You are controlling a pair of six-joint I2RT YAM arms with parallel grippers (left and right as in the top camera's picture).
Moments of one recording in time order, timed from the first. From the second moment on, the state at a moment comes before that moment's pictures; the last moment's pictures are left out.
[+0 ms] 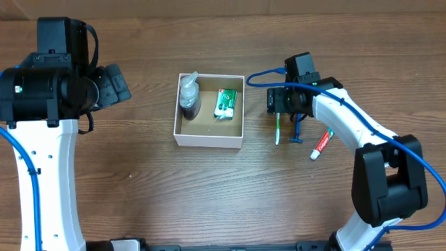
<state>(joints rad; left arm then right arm) 0.01 1.52 1.93 -1.52 -0.20 -0.38 0.26 1.86 1.27 -0.59 -0.04 0.25</state>
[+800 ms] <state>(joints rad) 0.01 1.52 1.93 -1.52 -0.20 -0.38 0.26 1.99 1.27 -0.60 -0.03 0.26</state>
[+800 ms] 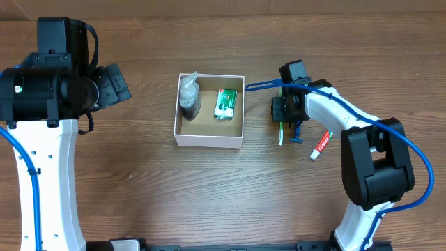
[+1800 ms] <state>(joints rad) 0.01 1.52 1.93 -1.51 -0.19 -0.38 0.74 1.67 1.50 -0.85 -0.06 -0.52</state>
